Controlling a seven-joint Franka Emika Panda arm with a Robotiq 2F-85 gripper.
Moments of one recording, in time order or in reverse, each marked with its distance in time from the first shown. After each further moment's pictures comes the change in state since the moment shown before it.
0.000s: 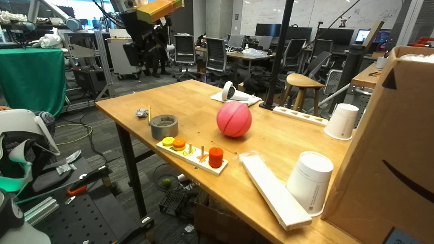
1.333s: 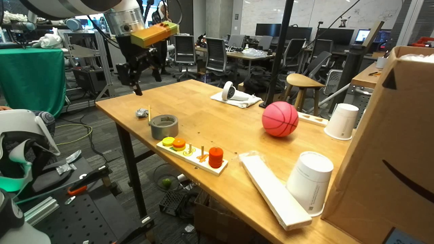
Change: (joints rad) arm 0.036 0.084 0.001 -0.046 -0.005 0.007 0.066
